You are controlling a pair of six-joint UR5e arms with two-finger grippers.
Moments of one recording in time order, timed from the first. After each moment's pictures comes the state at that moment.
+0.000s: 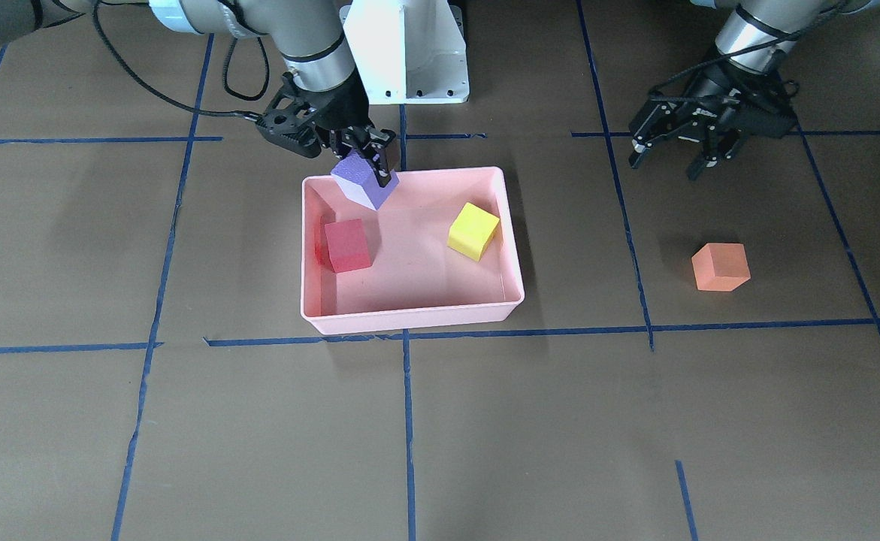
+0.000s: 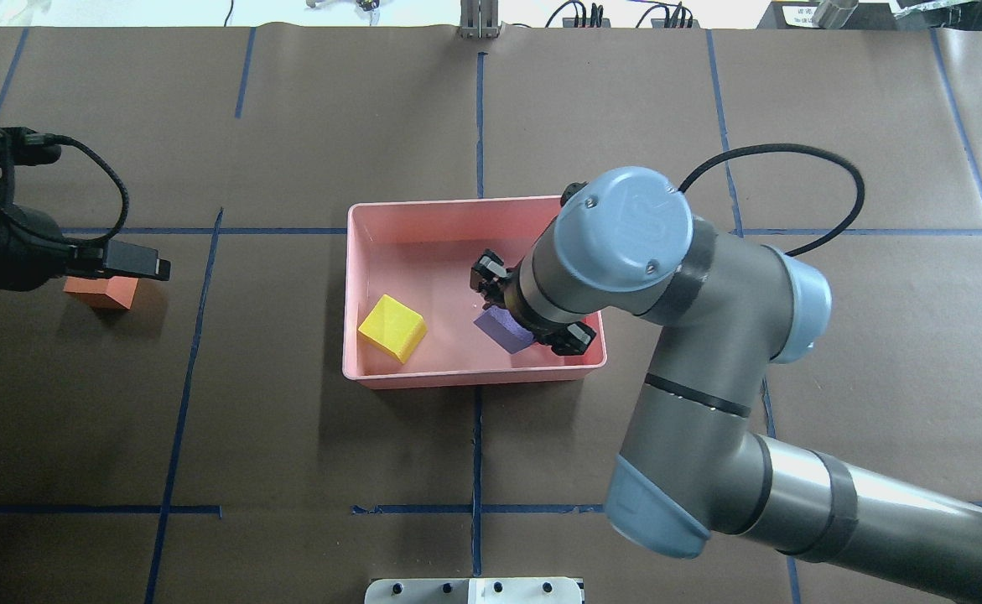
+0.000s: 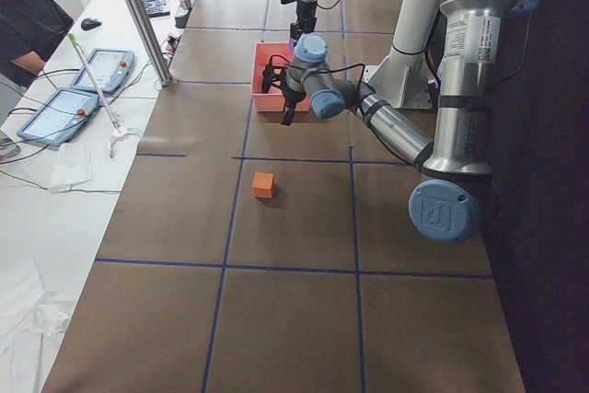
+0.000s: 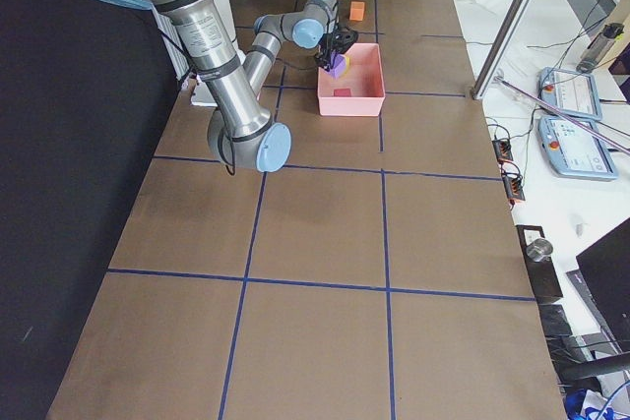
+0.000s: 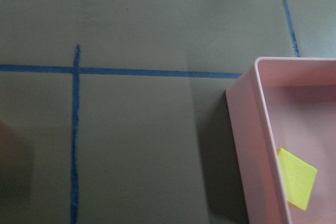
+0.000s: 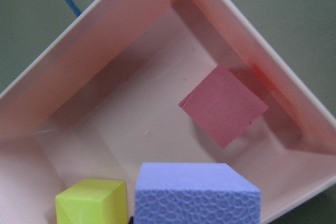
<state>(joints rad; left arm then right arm) -0.88 -1.58 -2.09 -1.98 -2.06 -0.98 0.47 -0.89 1.85 -1.58 1.81 1.91</state>
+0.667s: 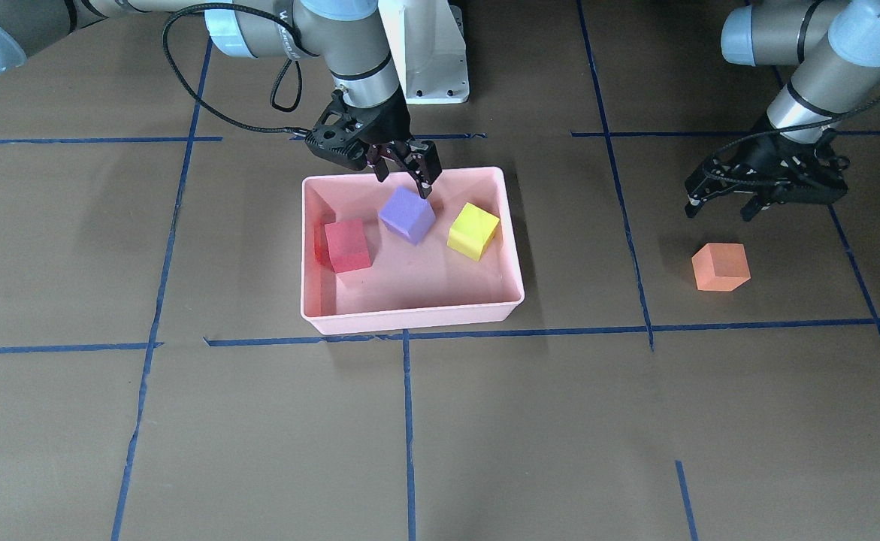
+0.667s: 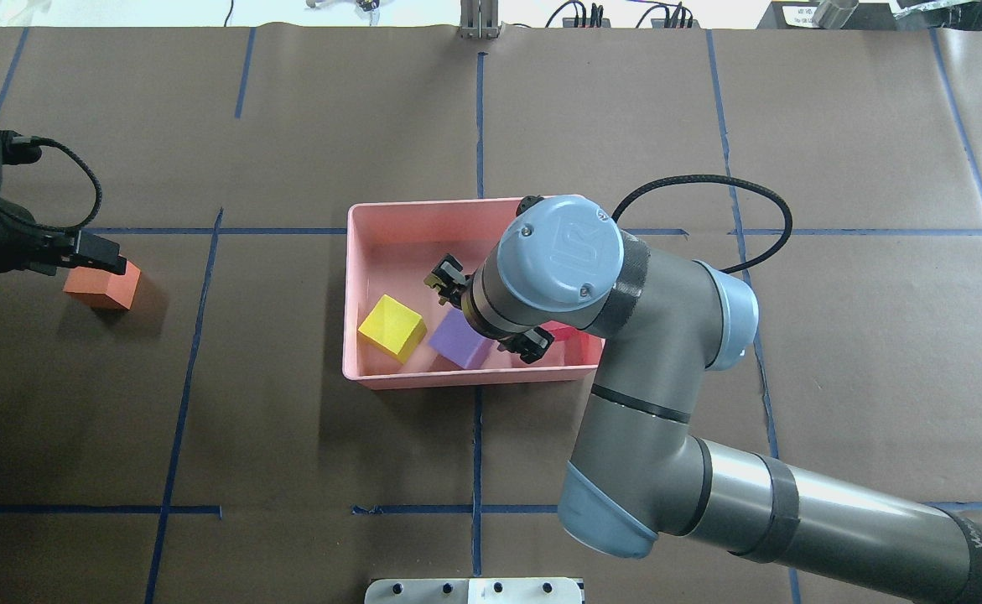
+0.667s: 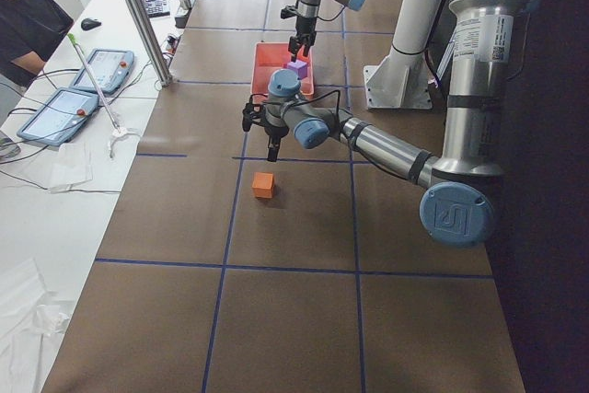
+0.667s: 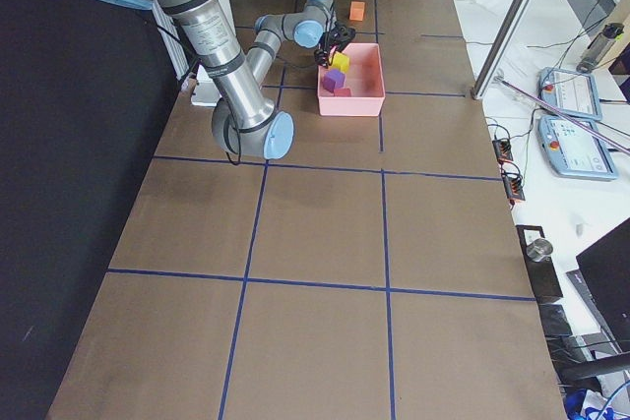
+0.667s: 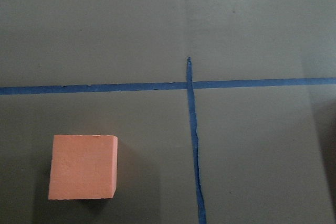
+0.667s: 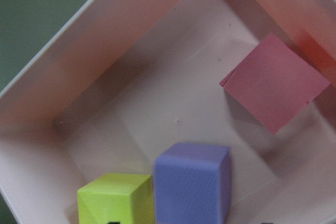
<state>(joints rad) -0.94 -1.61 -1.87 -1.99 -2.11 -0.91 0.46 -0.86 1.78 -1.50 1.78 1.94</state>
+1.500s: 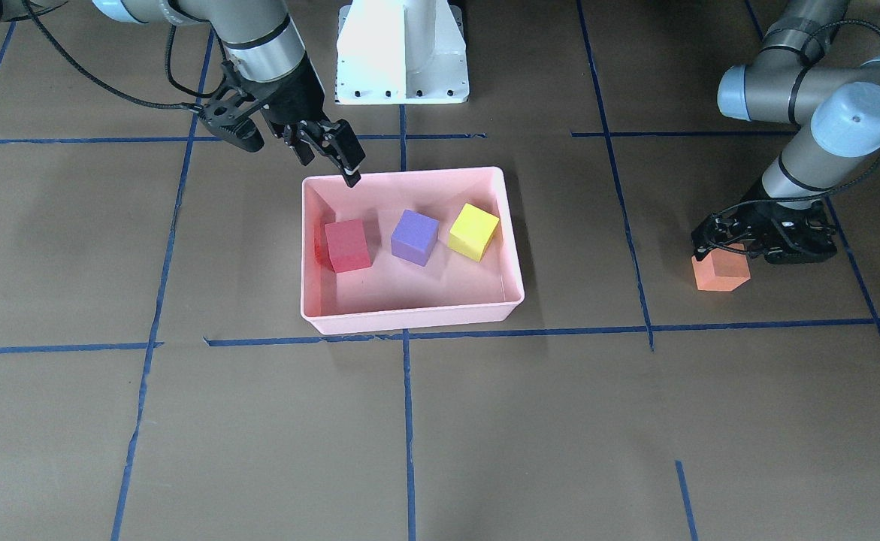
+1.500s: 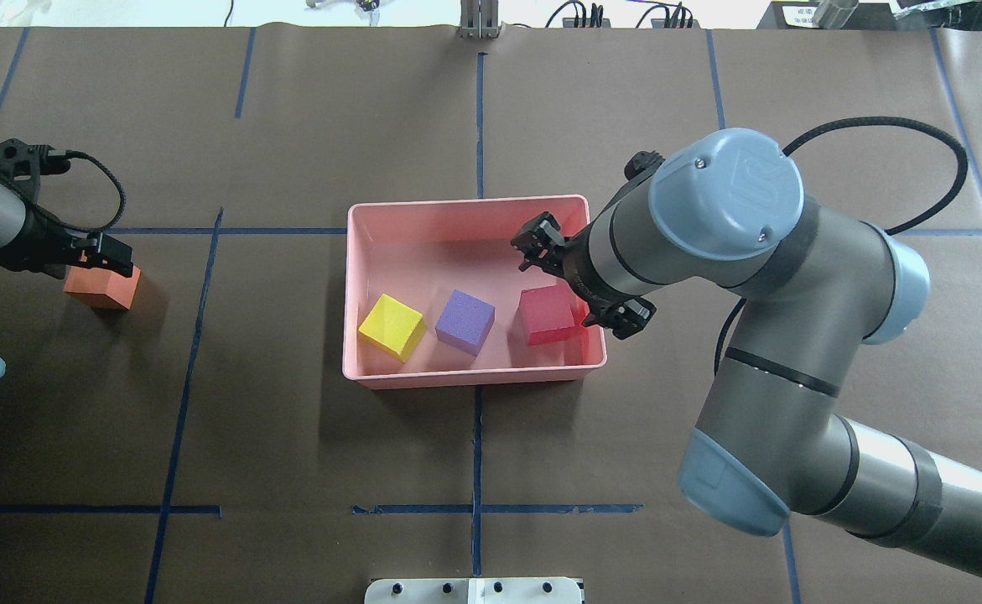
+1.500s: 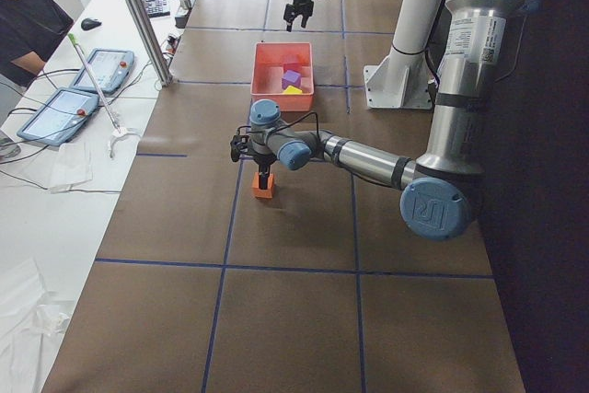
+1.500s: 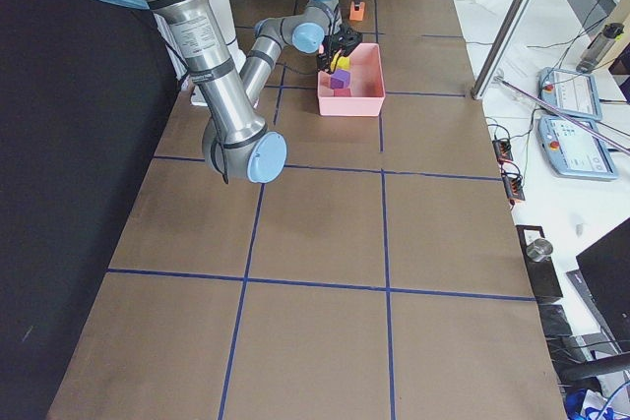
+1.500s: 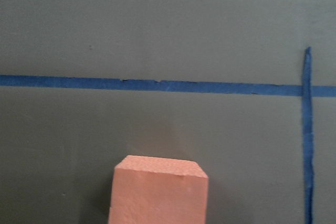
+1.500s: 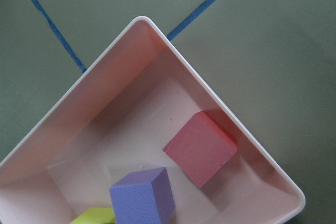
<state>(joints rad) -0.93 -1.67 -1.66 -2.00 -2.11 -0.87 0.59 -1.03 2.00 -1.56 1.88 1.92</state>
